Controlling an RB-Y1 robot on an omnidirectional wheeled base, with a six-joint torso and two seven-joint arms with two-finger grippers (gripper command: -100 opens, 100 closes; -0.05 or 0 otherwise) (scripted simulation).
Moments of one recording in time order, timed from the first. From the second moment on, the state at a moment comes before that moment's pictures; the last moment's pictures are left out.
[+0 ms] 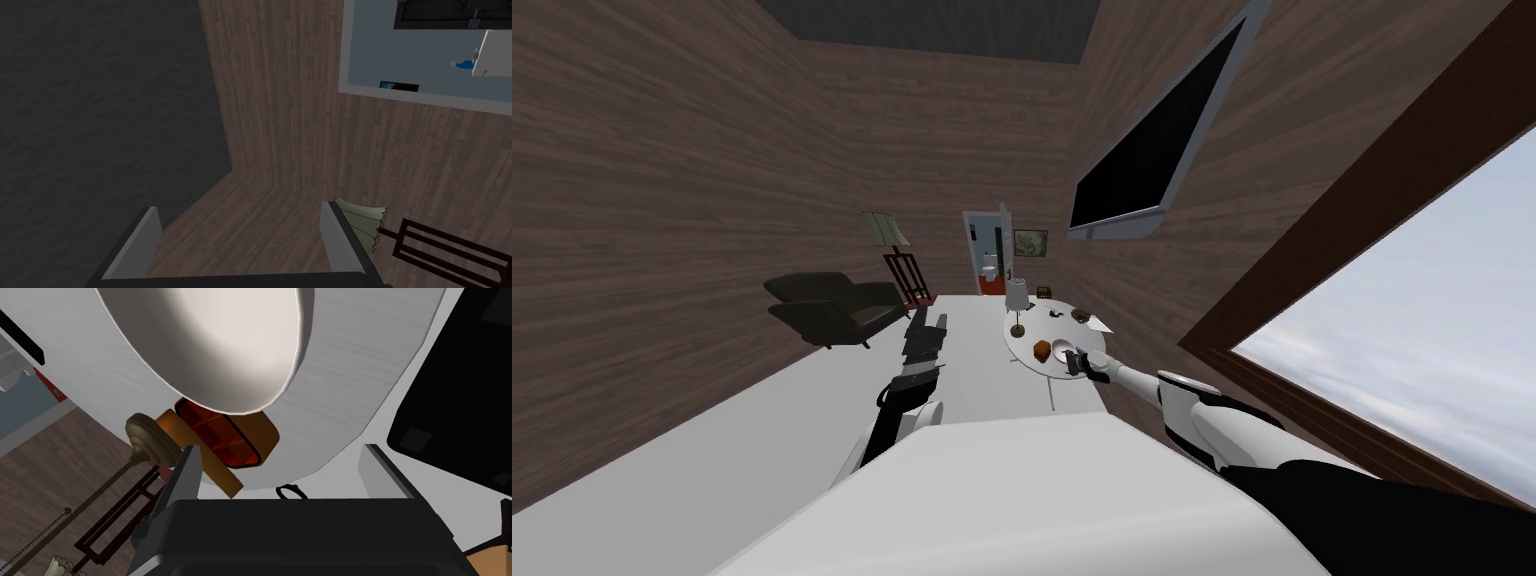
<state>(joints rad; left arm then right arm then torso) 0.49 -0.02 0.01 -2.22 -0.04 -0.45 0.09 -0.49 -0.73 1.01 -0.78 1.14 -0.36 0.63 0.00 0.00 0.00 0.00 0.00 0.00</state>
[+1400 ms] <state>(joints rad) 0.49 -0.02 0.01 -2.22 -0.04 -0.45 0.09 -0.55 -0.73 1.16 -0.51 1.26 -0.40 0.74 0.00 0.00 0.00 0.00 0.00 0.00</state>
